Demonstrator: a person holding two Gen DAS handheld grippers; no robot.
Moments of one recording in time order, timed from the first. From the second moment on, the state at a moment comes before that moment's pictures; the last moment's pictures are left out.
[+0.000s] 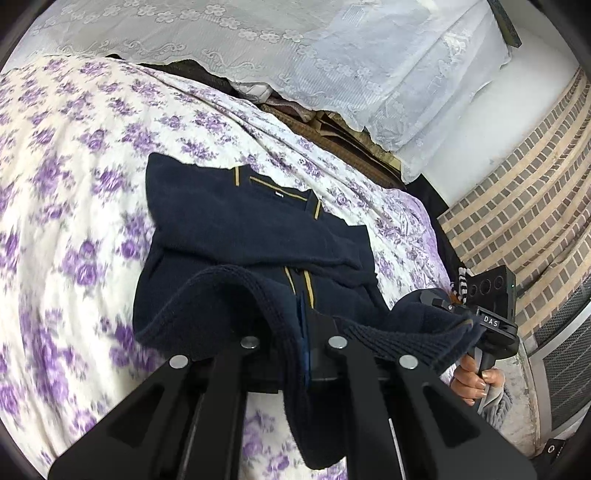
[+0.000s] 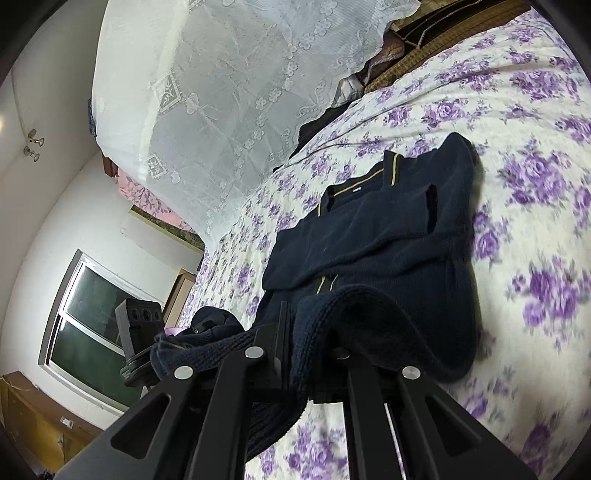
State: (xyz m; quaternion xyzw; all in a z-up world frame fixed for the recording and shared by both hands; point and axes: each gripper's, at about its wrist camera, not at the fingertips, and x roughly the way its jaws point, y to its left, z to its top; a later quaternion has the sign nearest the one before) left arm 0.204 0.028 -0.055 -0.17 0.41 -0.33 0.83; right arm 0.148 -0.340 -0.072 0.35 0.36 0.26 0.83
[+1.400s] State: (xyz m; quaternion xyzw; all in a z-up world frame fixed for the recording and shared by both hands) left arm 0.356 0.045 -0.090 -0.28 0.42 -0.27 0.82; right arm 0.287 -0.395 -0.119 0.44 0.35 0.21 0.80
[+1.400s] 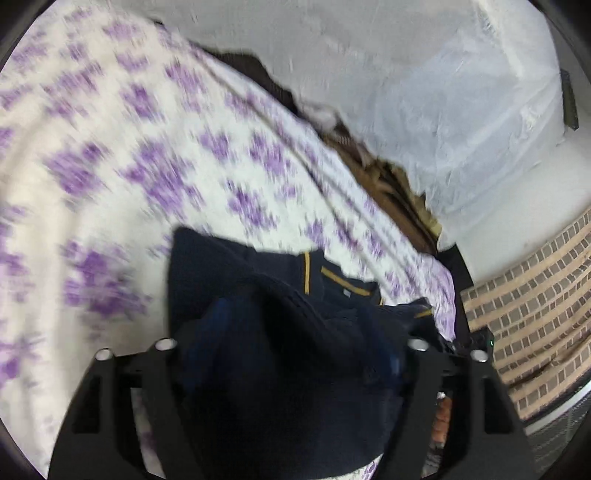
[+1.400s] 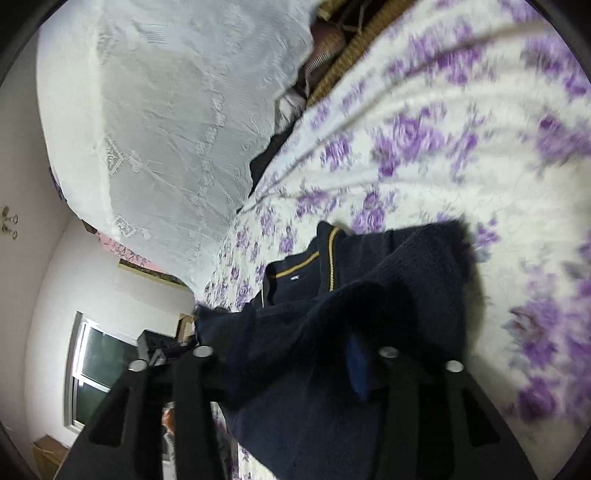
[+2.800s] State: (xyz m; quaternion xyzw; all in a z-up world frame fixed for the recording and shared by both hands) left arm 0.385 0.020 -0.106 -0.22 0.45 -0.19 0.85; right arm 0.326 -0.364 -0.100 0.31 0.33 0.09 0.89
